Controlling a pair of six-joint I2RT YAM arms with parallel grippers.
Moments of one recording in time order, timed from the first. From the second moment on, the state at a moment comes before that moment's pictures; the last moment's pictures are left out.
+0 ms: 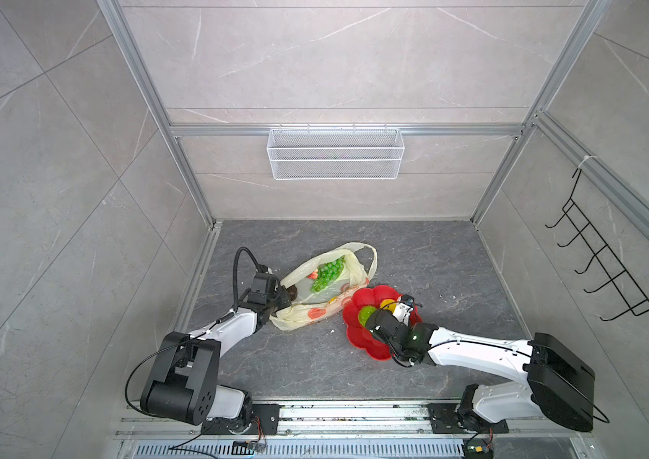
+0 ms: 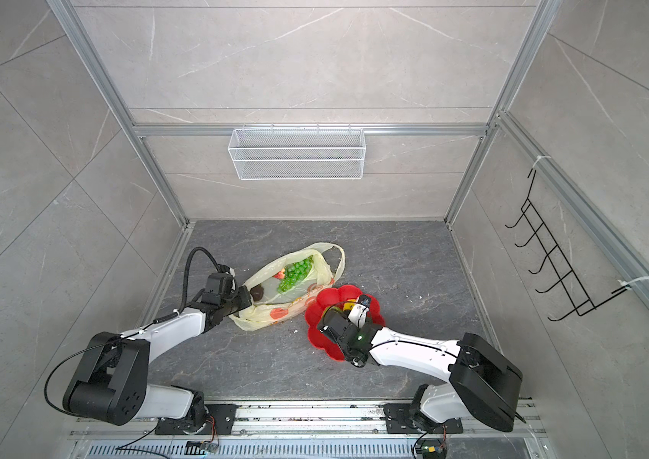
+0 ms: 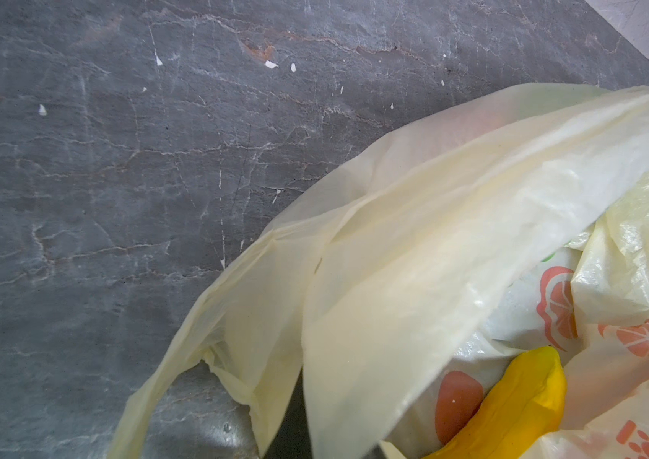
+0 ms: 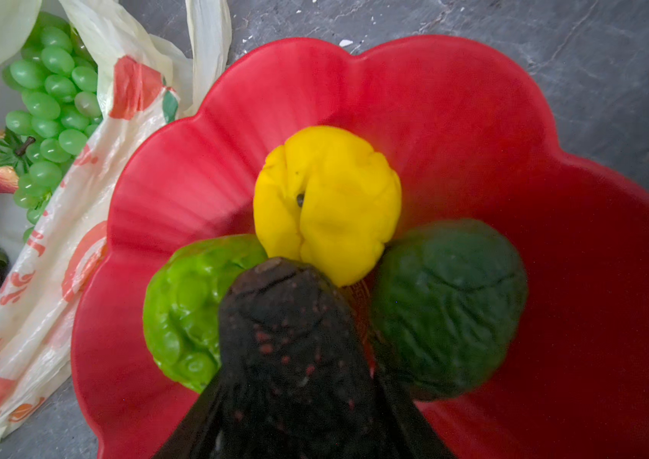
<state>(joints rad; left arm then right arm) -0.26 1.41 0.63 -0.04 0.02 -0.54 0.97 1.38 0.70 -0.39 0.54 1.27</state>
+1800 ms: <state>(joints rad) -0.26 1.36 0.59 0.00 0.05 -0.54 0.99 1.40 0.87 -0.30 0.62 1.00</state>
